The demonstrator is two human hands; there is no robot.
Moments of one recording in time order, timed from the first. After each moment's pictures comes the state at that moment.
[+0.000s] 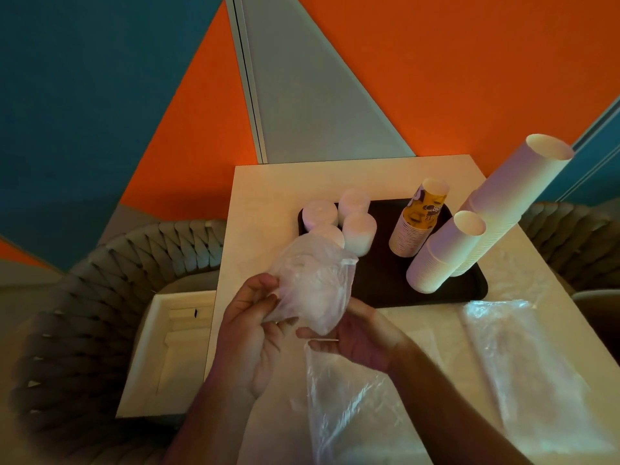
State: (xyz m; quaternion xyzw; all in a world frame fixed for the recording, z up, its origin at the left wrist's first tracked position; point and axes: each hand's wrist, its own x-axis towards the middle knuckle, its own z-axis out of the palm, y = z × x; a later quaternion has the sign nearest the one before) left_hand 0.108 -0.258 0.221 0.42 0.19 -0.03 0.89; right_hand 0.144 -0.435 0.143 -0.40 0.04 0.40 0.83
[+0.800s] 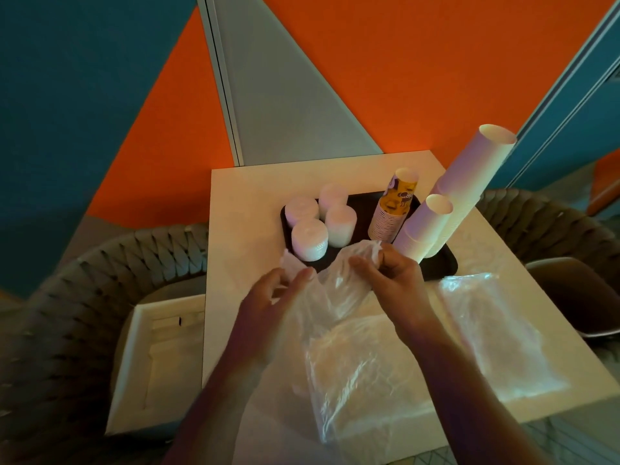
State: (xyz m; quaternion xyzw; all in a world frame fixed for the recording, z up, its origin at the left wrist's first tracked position) left_hand 0.092 -0.247 0.234 0.78 0.05 -0.09 0.61; right_hand 0.114 -0.442 0.204 -0.74 0.07 -0.10 0.66
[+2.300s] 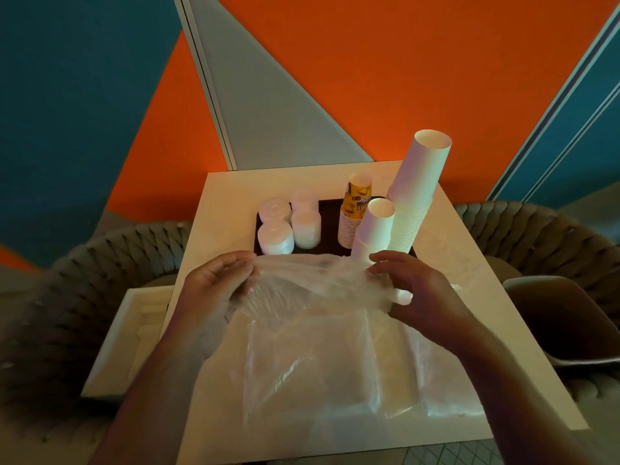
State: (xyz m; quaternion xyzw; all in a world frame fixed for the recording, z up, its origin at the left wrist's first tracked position) left_hand 0.073 -0.333 0.245 0.63 0.15 -0.01 0.76; right_hand 0.089 -0.641 0.203 -0.87 -0.22 -0.06 0.43
